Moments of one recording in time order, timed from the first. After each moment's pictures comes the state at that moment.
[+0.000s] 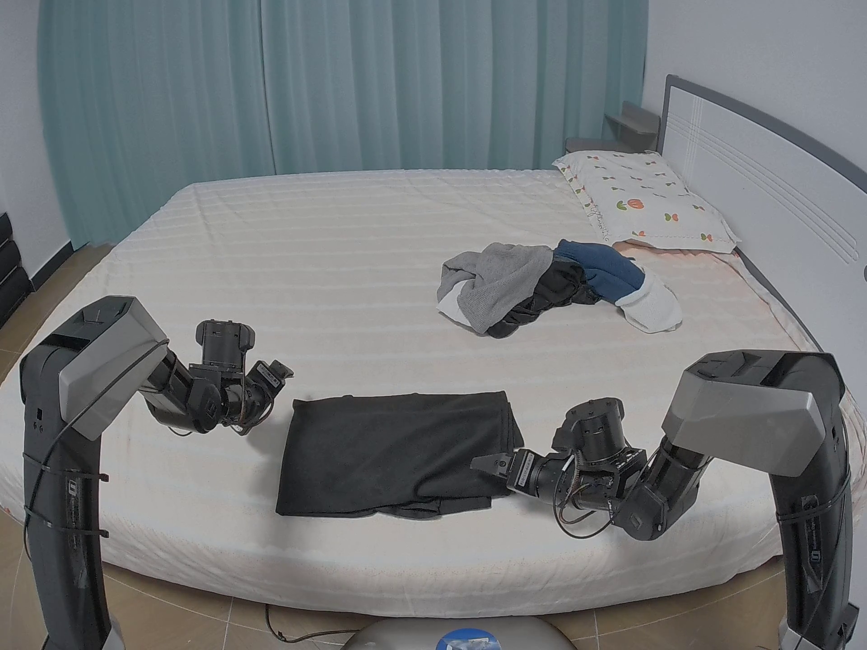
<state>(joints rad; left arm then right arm) -0.08 2.44 -1.27 -0.48 0.02 -0.93 0.51 2.45 -0.87 -1.01 0.19 0.80</state>
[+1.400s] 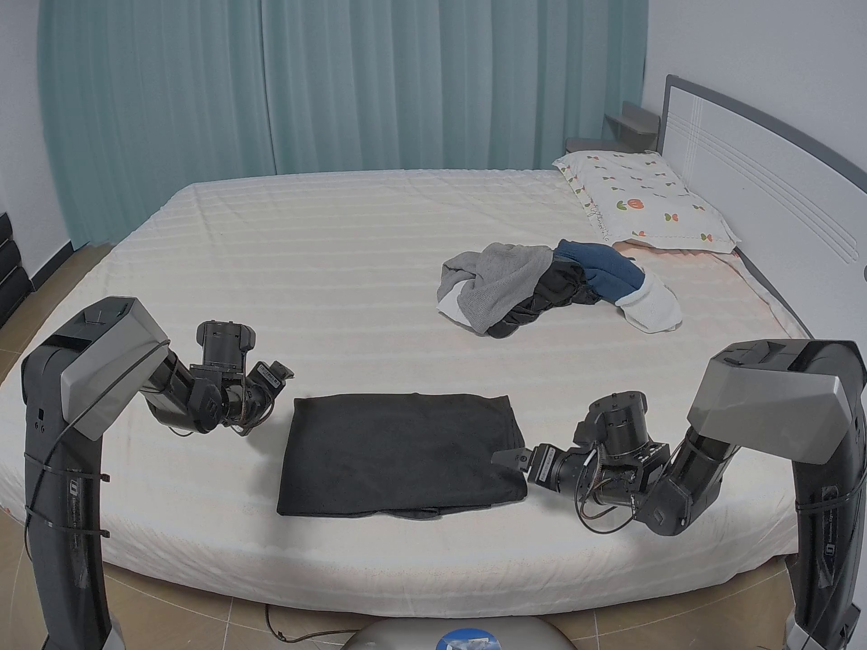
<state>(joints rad) -0.07 2.44 -1.28 -0.48 0.02 -0.93 0.48 2.37 -0.79 -1.02 0.17 0.76</state>
